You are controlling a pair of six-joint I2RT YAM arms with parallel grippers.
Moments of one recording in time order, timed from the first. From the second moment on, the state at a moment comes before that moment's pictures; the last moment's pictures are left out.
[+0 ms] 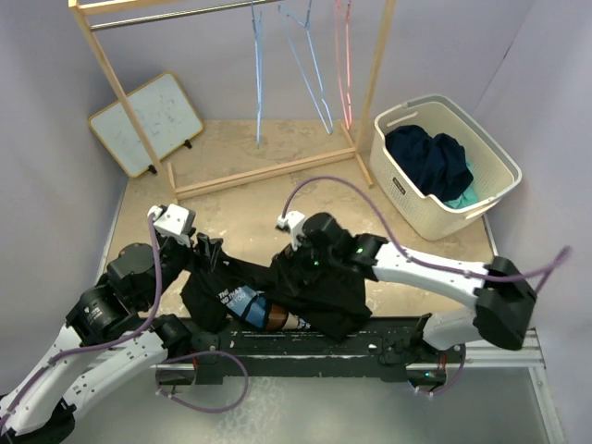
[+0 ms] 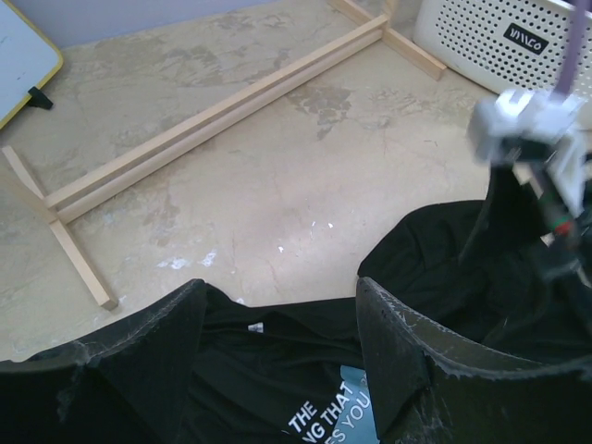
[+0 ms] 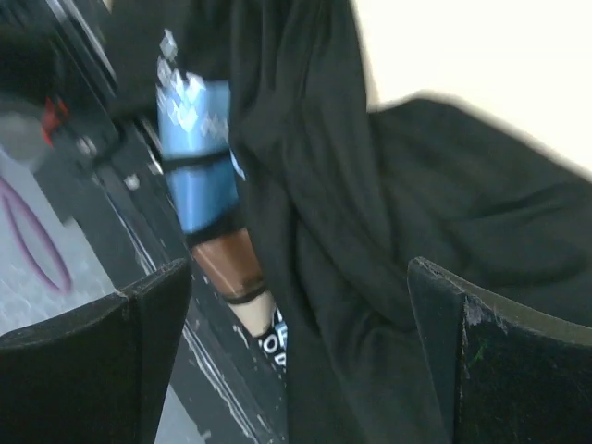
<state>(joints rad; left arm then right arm) -0.77 0.44 0.85 -0.65 -0.34 -0.15 0.98 1.33 0.96 -0.30 -0.18 0.27</state>
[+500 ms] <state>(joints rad) -0.77 0.45 0.85 -0.65 -0.36 -0.15 1.18 1.60 1.00 -0.26 -0.26 0.18</state>
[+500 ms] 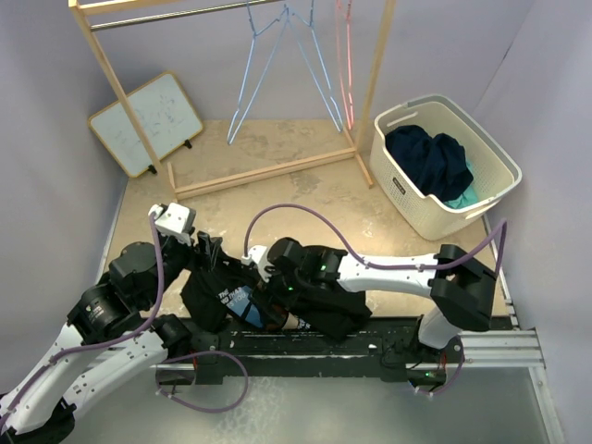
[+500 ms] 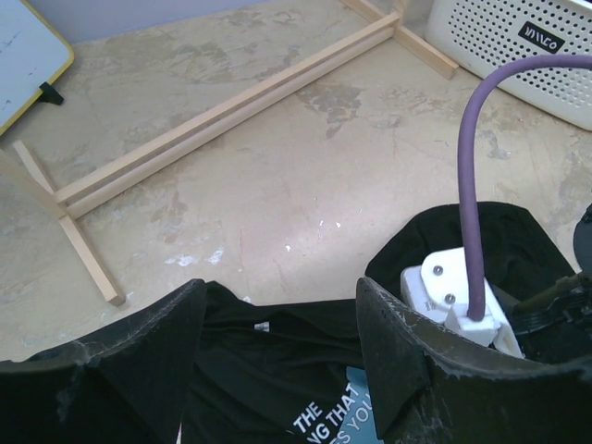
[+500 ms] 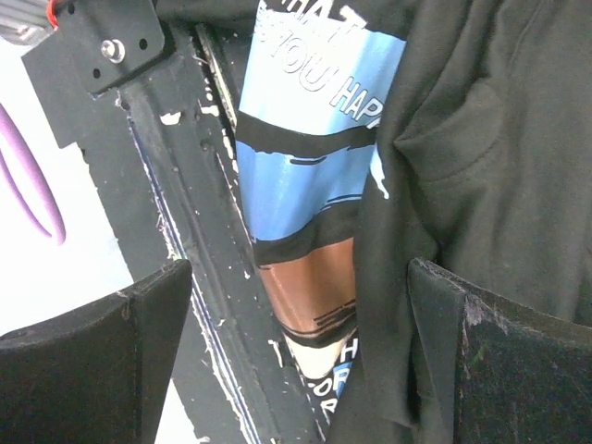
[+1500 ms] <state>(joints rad) -0.77 0.46 0.85 -0.65 -0.37 -0.15 1.06 1.72 1.11 -0.35 -0.31 -0.06</state>
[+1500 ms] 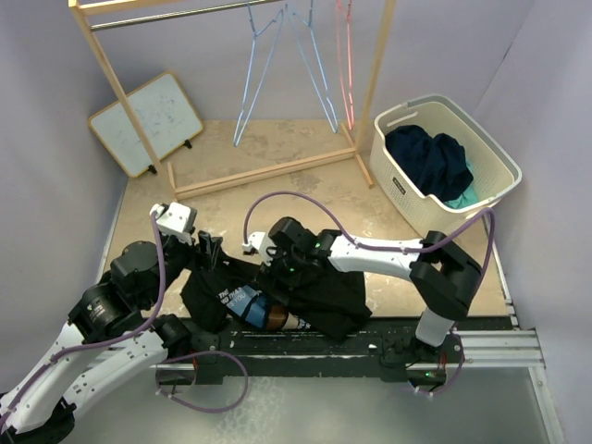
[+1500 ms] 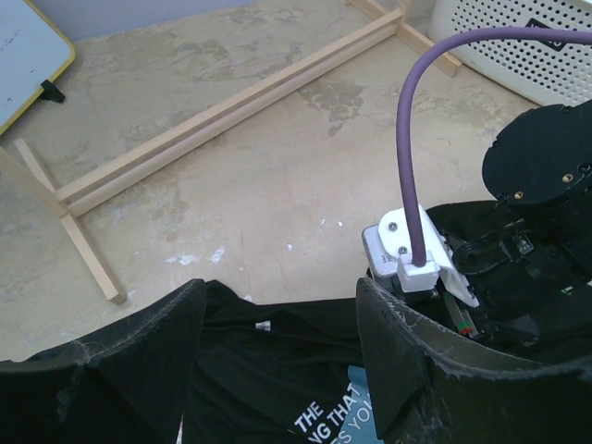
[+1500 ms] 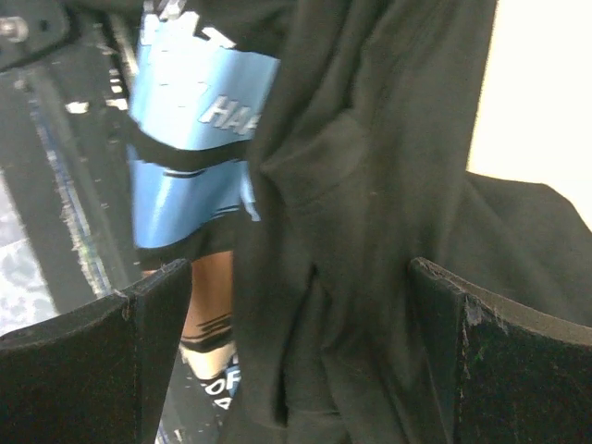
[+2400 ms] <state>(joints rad) -0.77 0.46 0.85 -0.65 -0.37 -0.15 1.21 1.83 1.11 -0.28 -0.04 0.14</state>
